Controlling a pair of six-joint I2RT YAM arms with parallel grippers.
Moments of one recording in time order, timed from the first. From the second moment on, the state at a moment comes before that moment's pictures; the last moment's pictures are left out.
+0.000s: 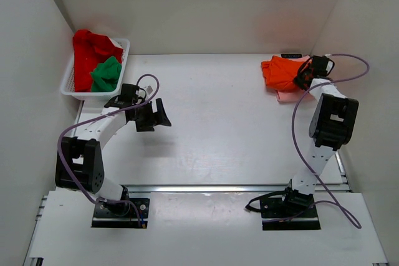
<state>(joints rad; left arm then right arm) -0.16 1.48 0.95 -0.51 0.43 -0.35 -0.28 2.03 1.45 -0.10 -0.08 0.62</state>
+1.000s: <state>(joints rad) -0.16 1.48 0.93 -0.50 0.43 -0.34 -0.24 2.08 1.59 -0.26 0.13 0.16</state>
